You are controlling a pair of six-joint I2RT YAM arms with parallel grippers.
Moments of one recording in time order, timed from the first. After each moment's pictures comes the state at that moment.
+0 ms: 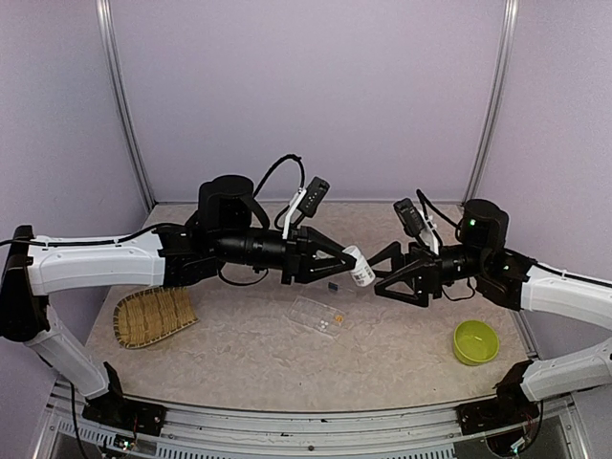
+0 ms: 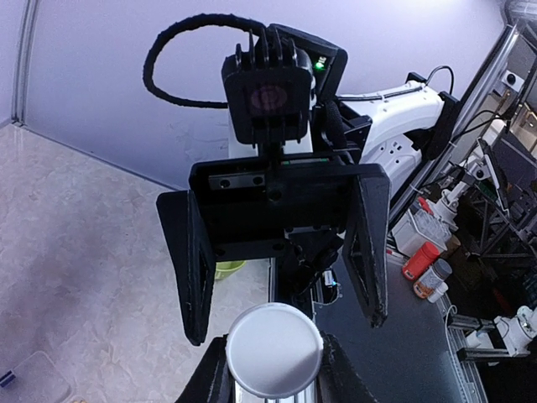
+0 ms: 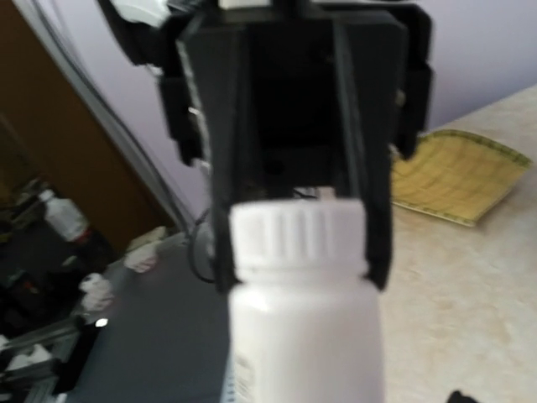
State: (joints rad) left arm -1.00 1.54 1.17 0.23 0.60 -0.33; right arm 0.66 1.11 0.69 0.31 -1.04 0.37
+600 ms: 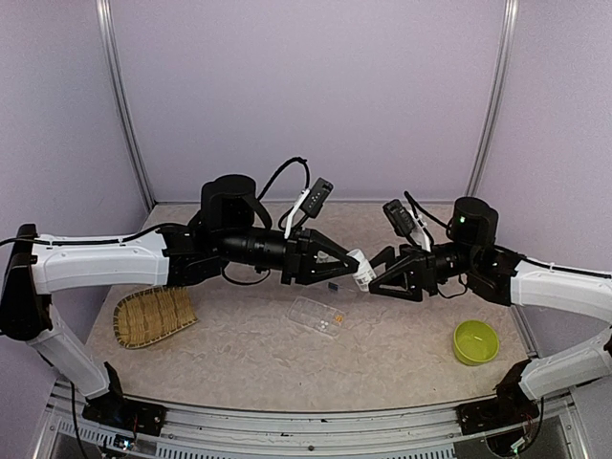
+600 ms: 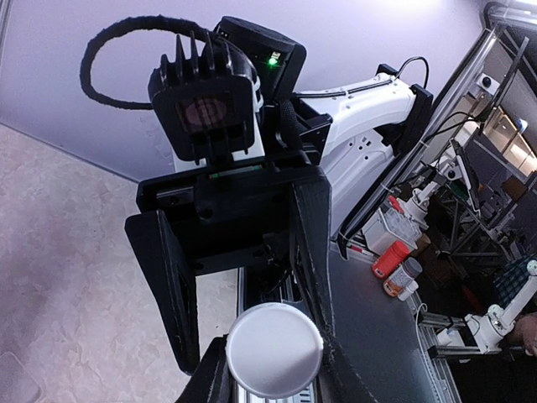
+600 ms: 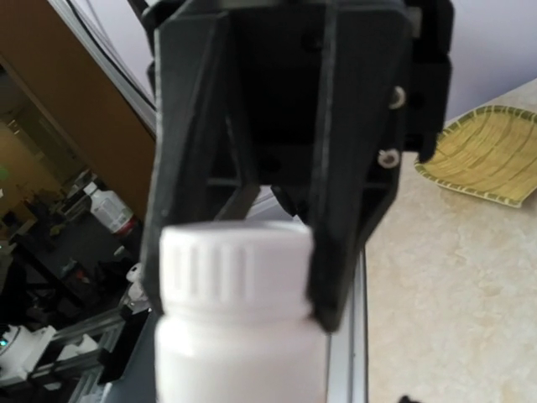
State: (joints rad) left arm -1.00 1.56 1.18 0.26 0.69 -0.40; right arm 0.66 1.20 0.72 0.39 -1.14 0.46
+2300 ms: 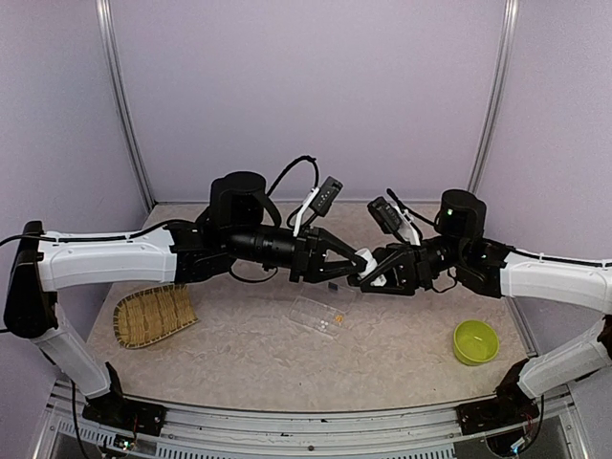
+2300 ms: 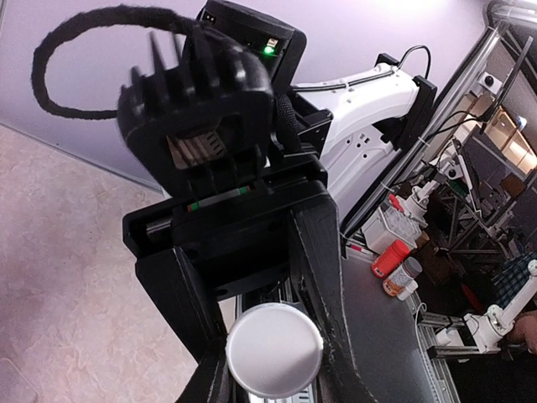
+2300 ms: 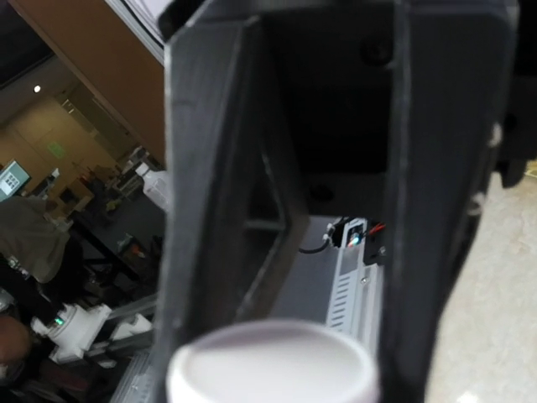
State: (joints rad) left arm -1.01 1.60 1.24 0.23 0.69 -0.40; right arm 0.71 1.28 0.80 0.39 -1.23 0.53
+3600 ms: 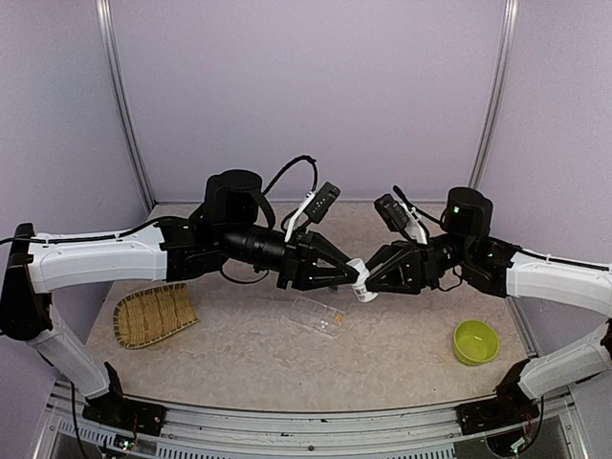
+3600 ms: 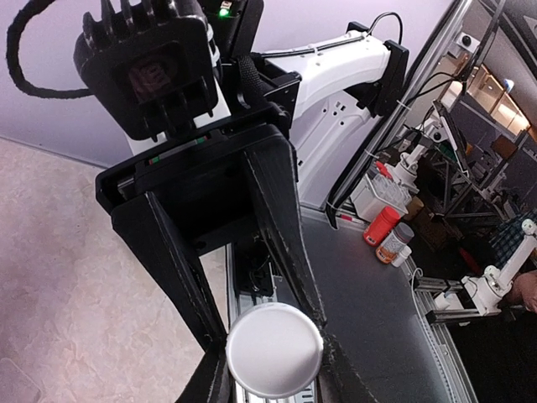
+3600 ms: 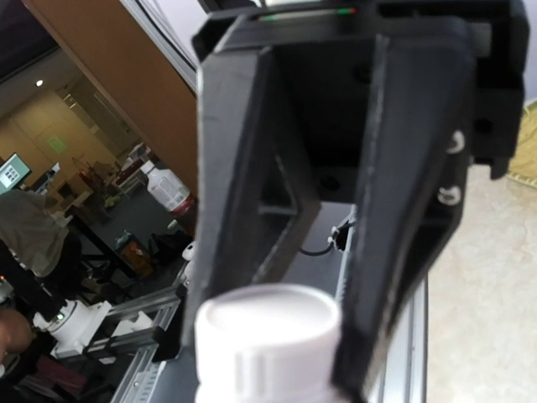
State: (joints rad) left arm -1.01 1.56 1.23 0.13 0.77 -0.28; right arm 0.68 1.24 0.80 0.37 -1.25 0.52
